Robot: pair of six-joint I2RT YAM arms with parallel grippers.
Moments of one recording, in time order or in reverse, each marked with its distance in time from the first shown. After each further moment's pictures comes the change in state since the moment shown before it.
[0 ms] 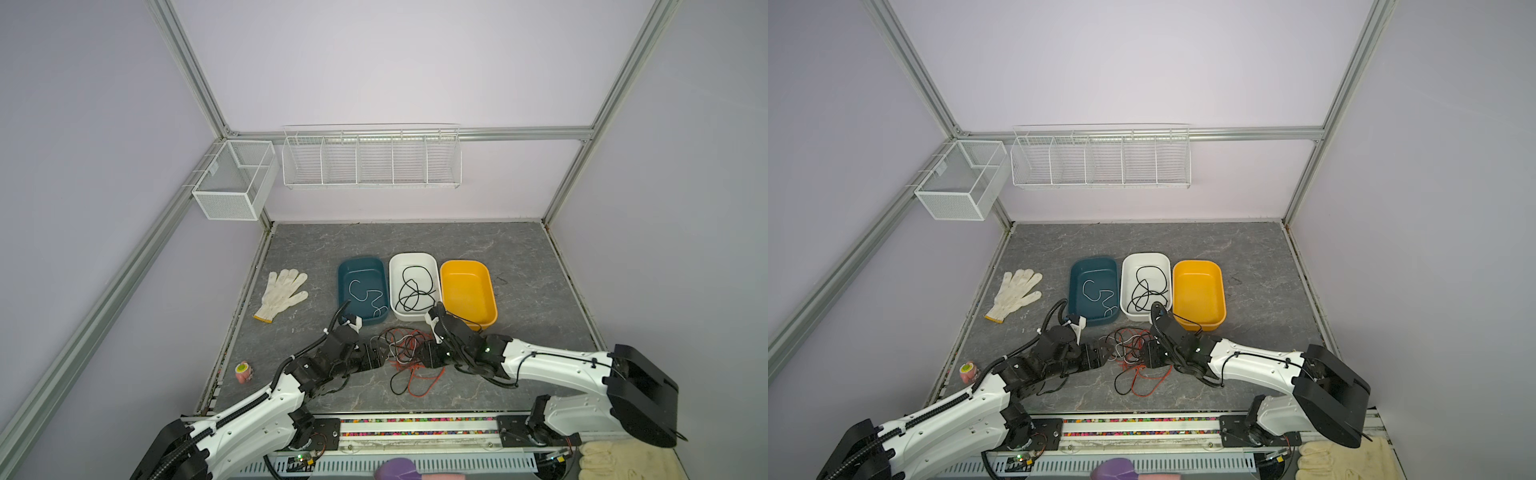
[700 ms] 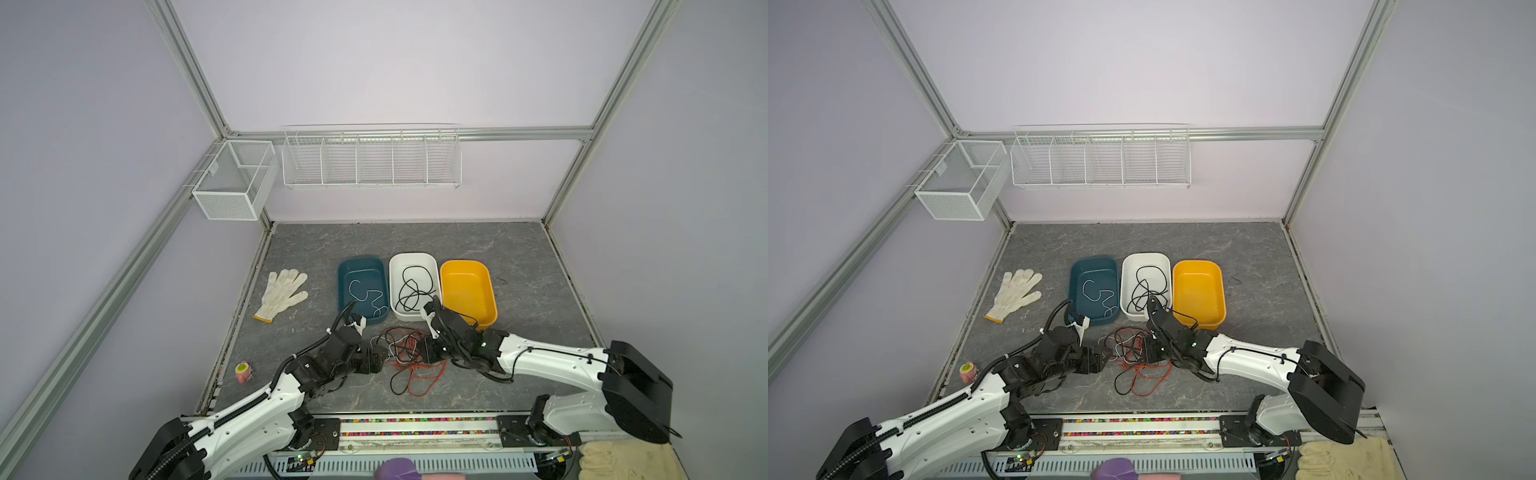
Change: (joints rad) left arm -0.025 -0.002 0.031 -0.064 -0.095 0.221; right arm -0.011 0.003 0.054 -0.024 0.001 -0.072
